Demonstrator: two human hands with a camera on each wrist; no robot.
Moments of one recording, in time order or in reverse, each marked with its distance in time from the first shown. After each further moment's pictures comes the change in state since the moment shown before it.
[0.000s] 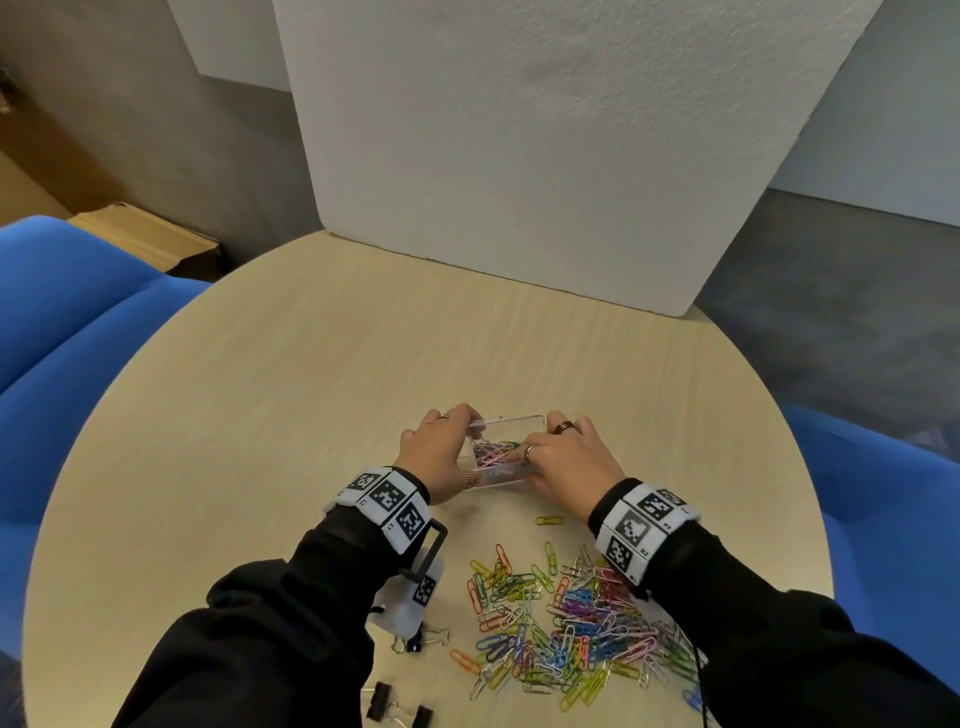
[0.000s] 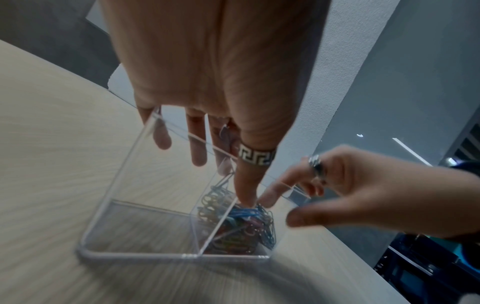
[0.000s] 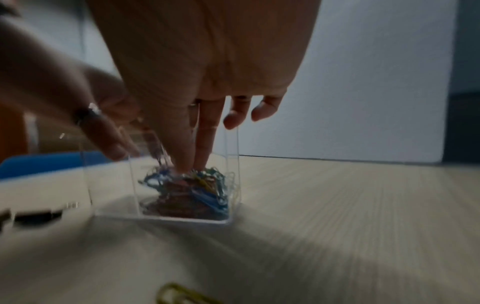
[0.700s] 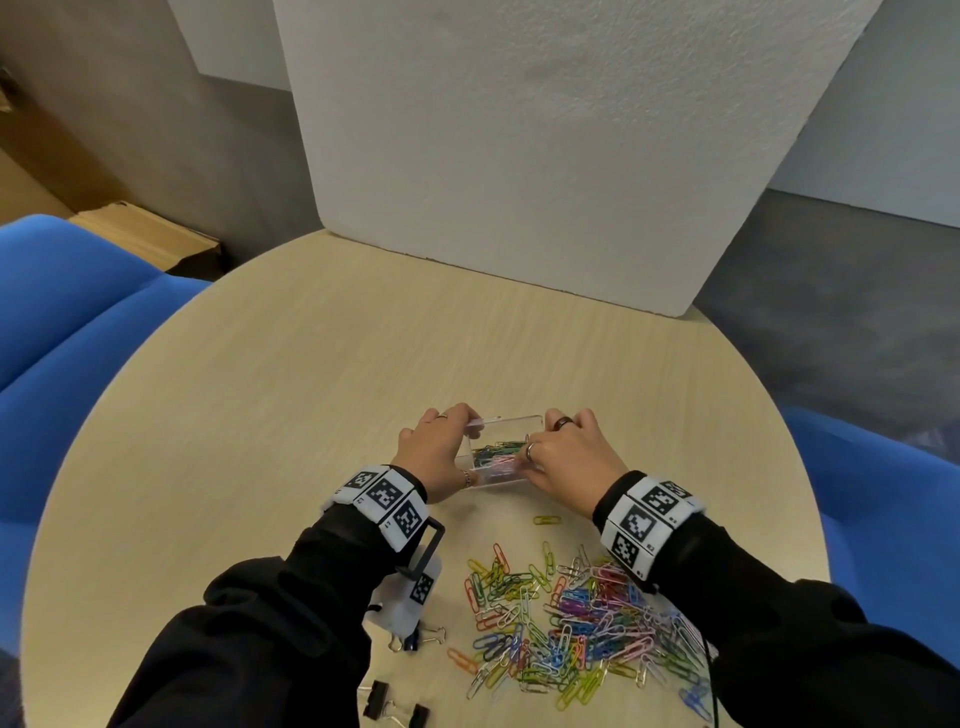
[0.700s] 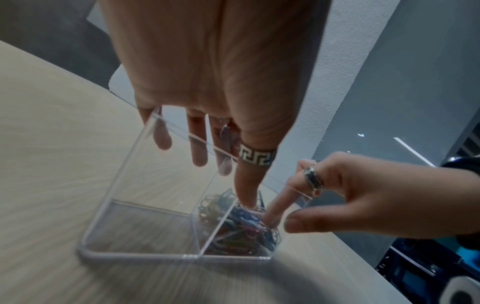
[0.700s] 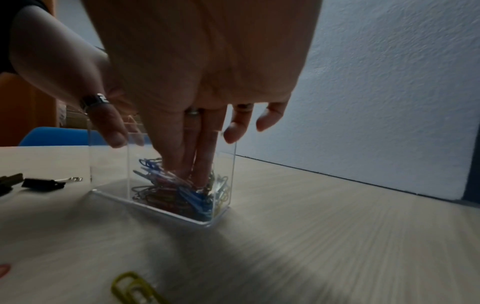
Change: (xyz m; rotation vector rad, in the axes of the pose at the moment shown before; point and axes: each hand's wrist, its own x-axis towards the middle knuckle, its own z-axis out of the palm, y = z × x) left_hand -0.002 0.004 -0.003 0.006 -0.017 -0.009; right_hand -0.002 0.002 -0.009 -0.065 -0.012 -0.012
